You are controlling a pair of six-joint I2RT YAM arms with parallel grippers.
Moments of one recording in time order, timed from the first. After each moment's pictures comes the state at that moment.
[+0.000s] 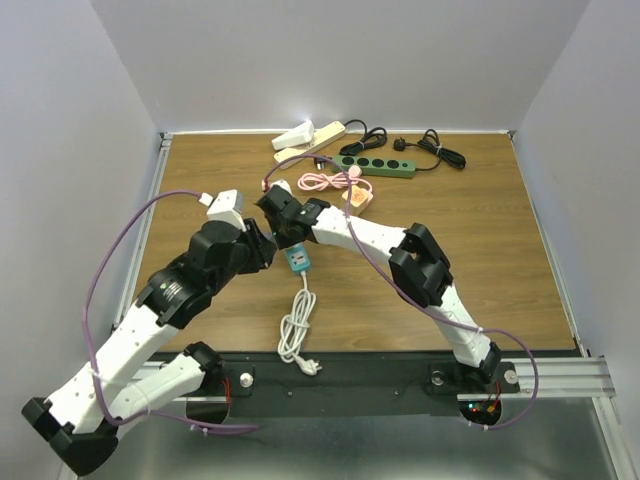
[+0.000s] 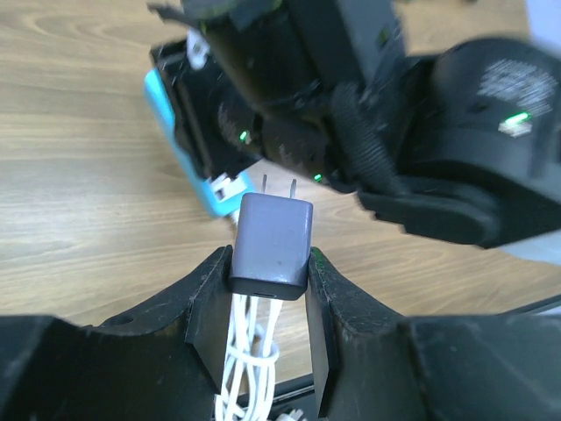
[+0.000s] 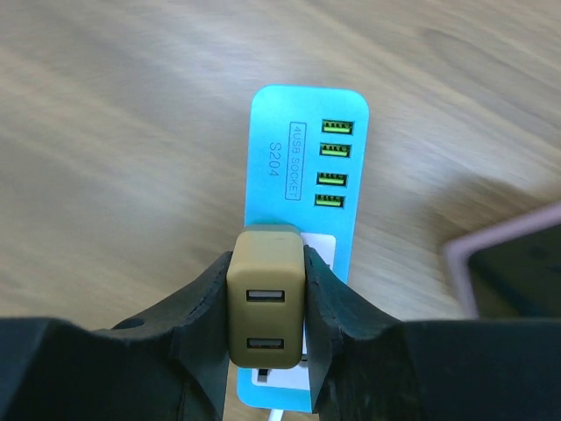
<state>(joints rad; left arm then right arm) -0.67 0.74 0.91 -0.66 -0.23 -0.64 0.95 2.33 2.03 -0.65 0.29 0.40</state>
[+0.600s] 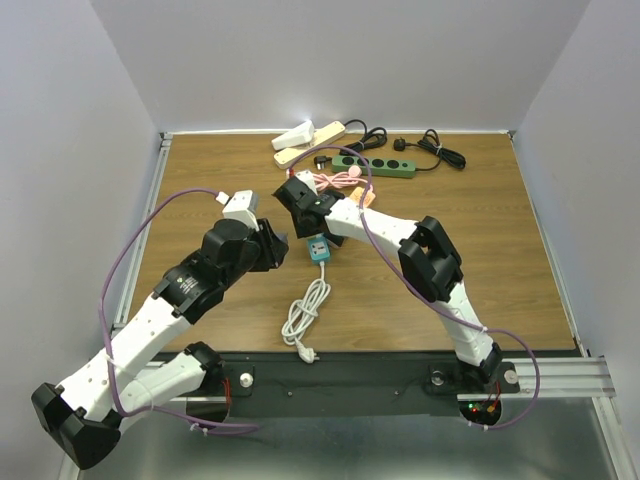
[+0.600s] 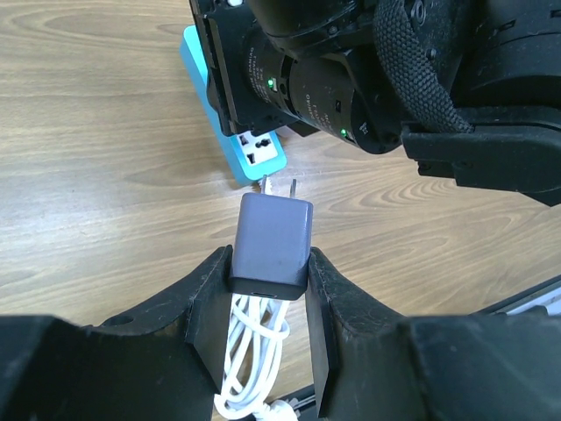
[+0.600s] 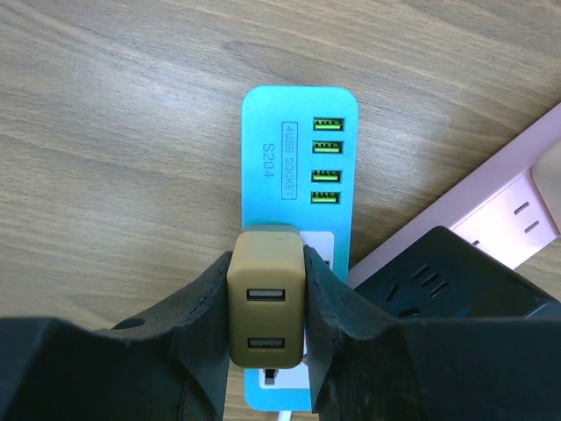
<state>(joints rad) -0.67 0.82 0.83 -0.50 -0.15 -0.59 0.86 2.27 1.94 -0.68 0.43 0.47</state>
